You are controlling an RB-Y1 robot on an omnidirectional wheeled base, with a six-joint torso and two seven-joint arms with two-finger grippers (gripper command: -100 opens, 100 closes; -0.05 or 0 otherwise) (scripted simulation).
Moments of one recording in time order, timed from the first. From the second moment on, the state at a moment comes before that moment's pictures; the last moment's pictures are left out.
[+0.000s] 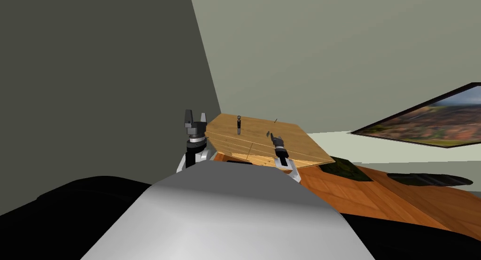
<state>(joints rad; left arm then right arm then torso) 0.46 0.03 0.03 -2.33 -0.09 -0.63 0.06 0.25 -0.17 -0.27 -1.60 0.48 -0.32 0.58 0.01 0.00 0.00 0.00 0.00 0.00</state>
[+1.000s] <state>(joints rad) 0.46 0.03 0.03 -2.33 -0.09 -0.63 0.06 0.12 -0.19 -0.29 -1.40 0.63 -0.31 0.75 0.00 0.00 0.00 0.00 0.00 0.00</state>
